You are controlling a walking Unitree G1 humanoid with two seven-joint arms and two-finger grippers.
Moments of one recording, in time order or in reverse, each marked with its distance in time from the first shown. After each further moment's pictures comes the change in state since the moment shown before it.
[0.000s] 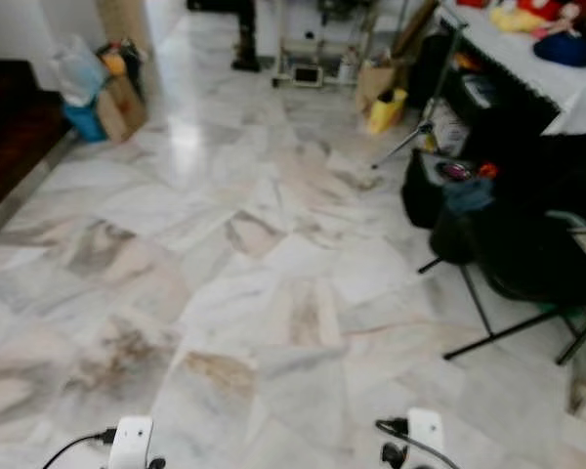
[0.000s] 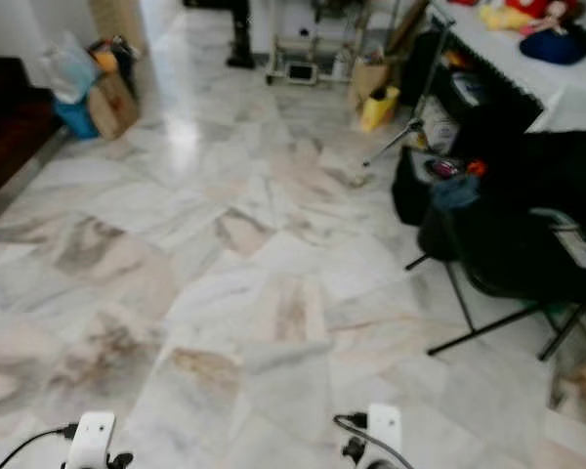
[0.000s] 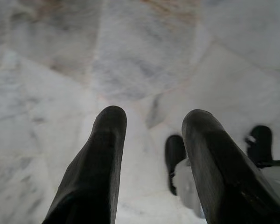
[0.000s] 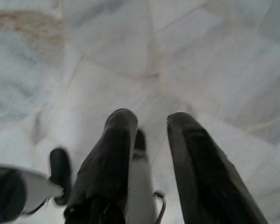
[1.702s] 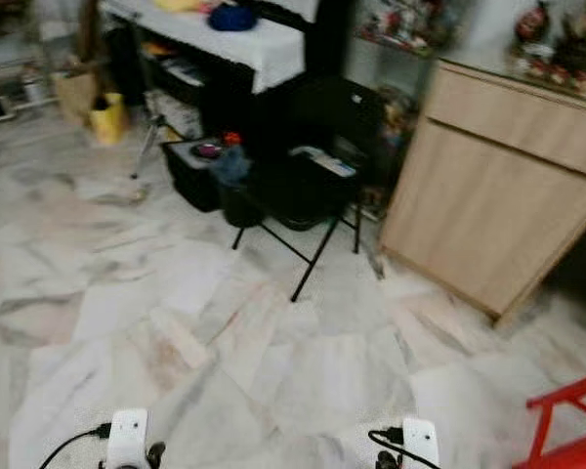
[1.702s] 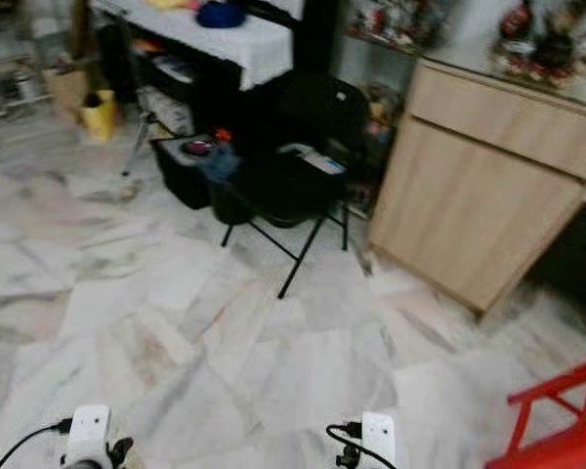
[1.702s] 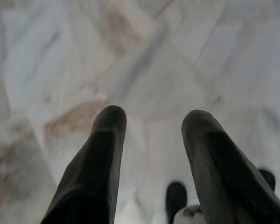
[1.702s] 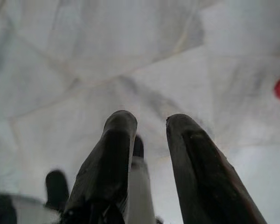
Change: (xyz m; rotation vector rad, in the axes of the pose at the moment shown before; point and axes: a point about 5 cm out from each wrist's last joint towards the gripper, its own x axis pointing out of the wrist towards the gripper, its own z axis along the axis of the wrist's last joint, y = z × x) left arm 0.004 -0.013 0.033 -0.093 -0.142 -0.005; right arm -0.002 -0.024 0.007 0.026 -0.050 -0.103
